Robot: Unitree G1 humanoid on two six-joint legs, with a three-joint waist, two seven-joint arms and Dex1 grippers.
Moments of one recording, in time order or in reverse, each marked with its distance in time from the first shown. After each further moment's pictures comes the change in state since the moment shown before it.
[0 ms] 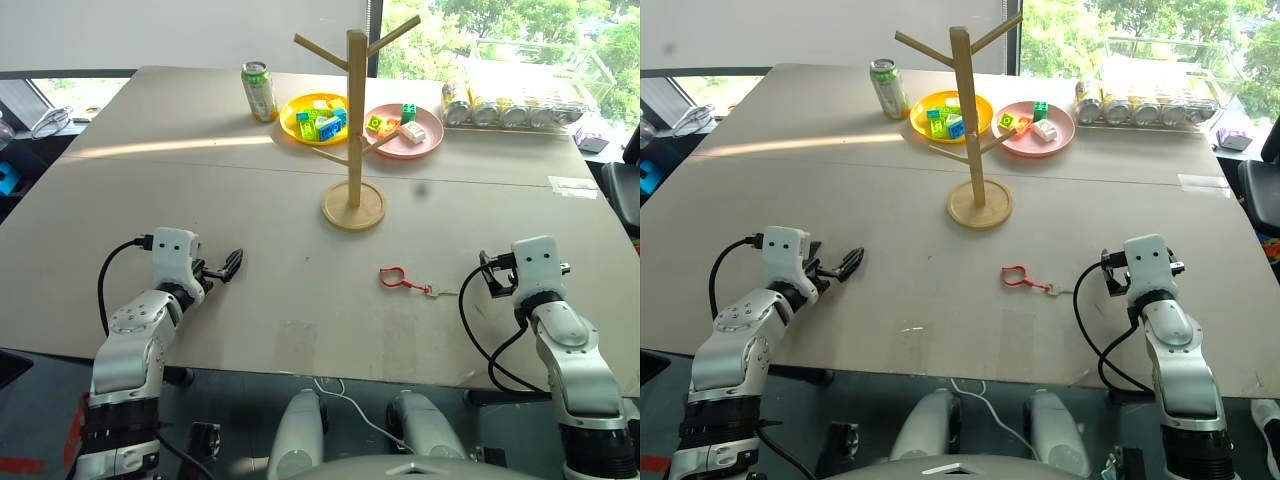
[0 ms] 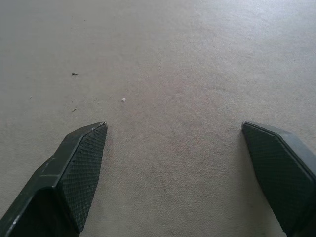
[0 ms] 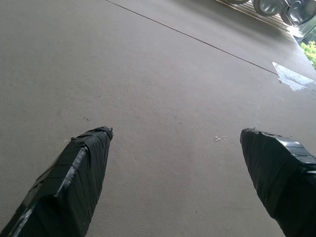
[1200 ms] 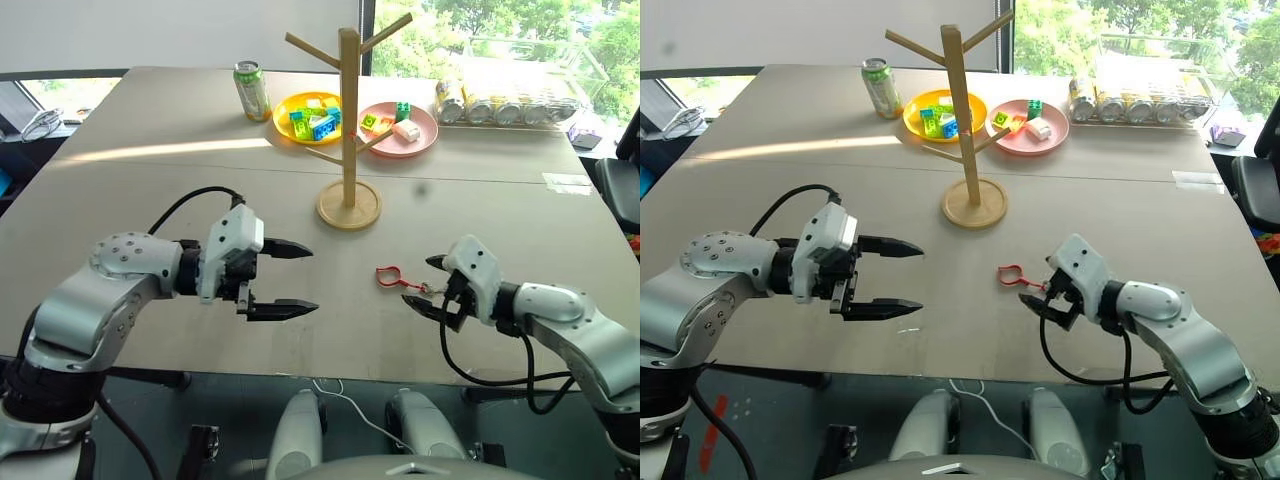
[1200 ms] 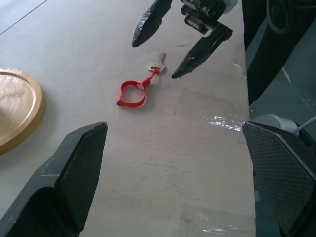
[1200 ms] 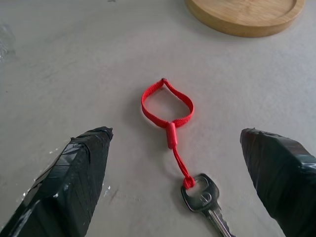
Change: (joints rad) left arm -0.190 0.419 -0.226 -0.350 -0.311 0.151 -0.833; right arm -0.193 -0.323 0.276 -0.229 0.407 0.332 0.466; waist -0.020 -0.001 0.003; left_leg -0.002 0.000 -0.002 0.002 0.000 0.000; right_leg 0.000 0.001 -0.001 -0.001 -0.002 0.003
